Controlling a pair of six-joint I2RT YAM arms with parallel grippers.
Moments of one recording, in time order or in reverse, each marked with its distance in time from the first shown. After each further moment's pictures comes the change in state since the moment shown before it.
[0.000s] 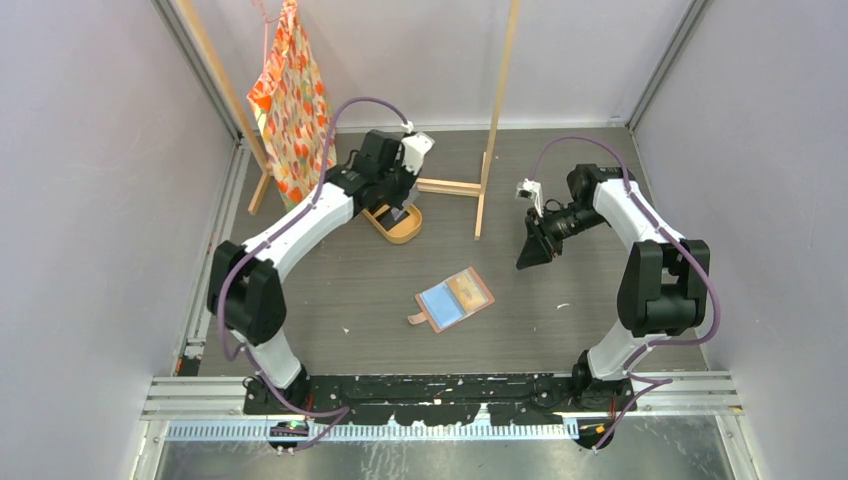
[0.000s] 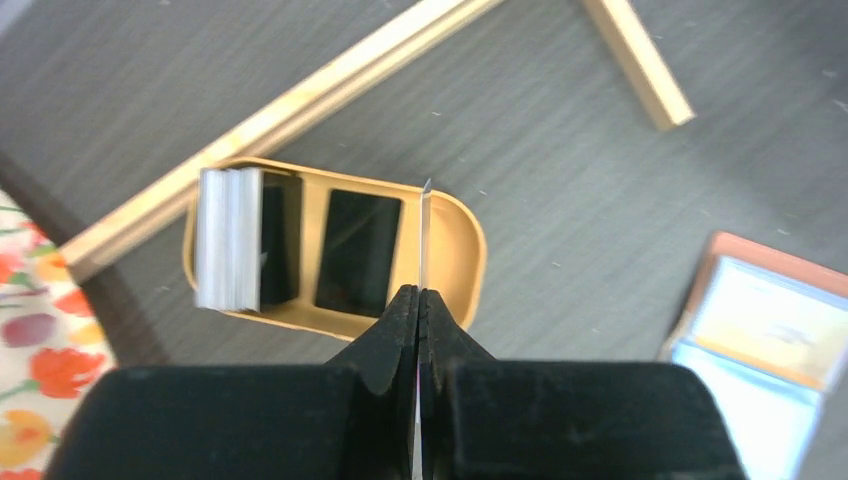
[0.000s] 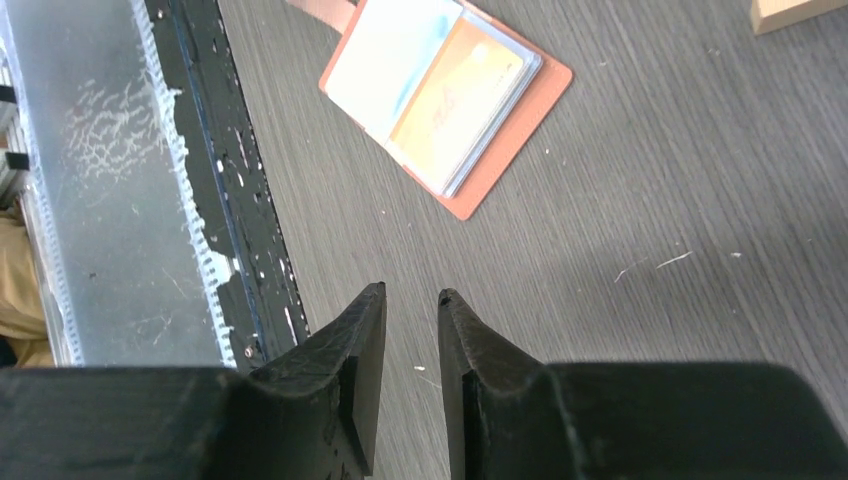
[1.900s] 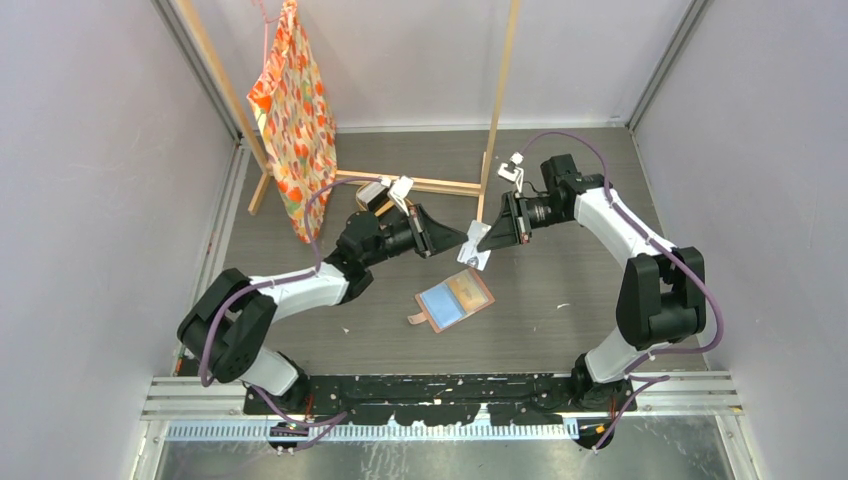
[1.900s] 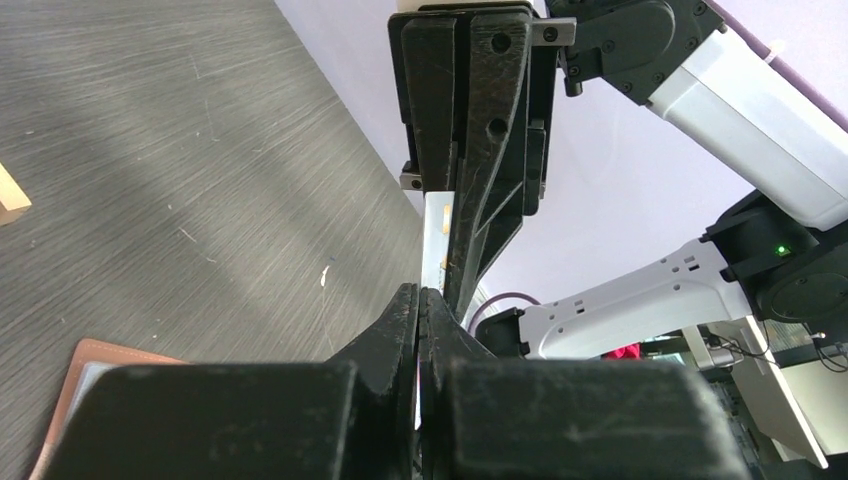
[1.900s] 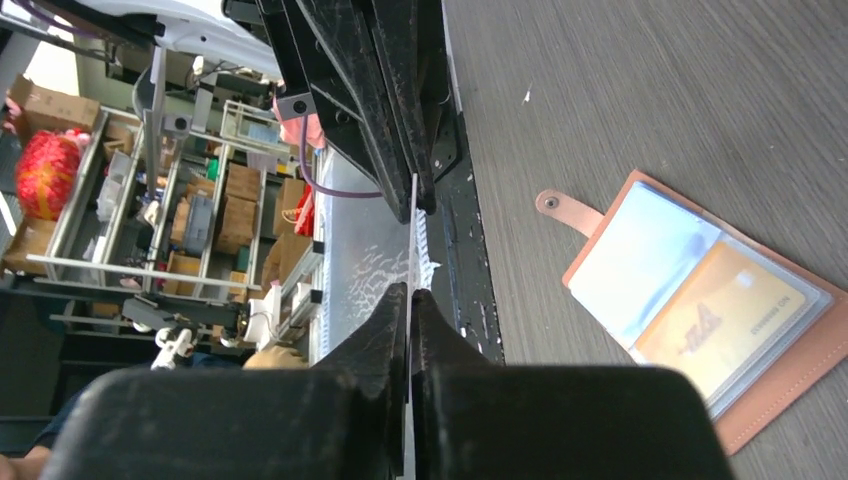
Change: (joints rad) left arm -0.150 -0.267 -0.832 1.366 0.458 -1.174; right arm 0.163 -0.068 -0.064 0.426 -0.477 0.790
